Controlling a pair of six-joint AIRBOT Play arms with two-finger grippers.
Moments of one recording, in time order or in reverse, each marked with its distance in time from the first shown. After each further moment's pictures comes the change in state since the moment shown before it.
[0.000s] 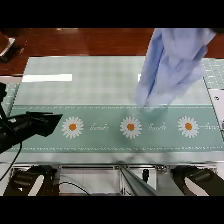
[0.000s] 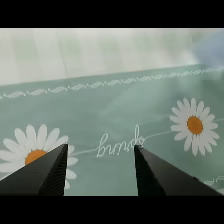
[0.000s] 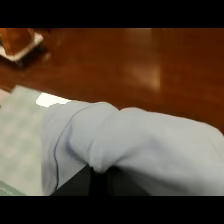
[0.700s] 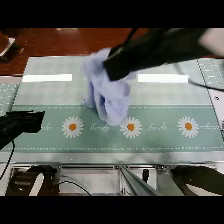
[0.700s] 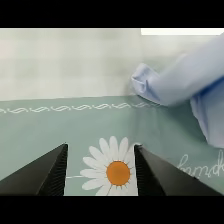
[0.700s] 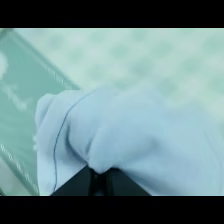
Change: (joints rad) left arm 0.103 0.057 0.000 0.263 0.027 -0.035; right arm 0.425 -0.390 0.029 -0.066 0.158 0.052
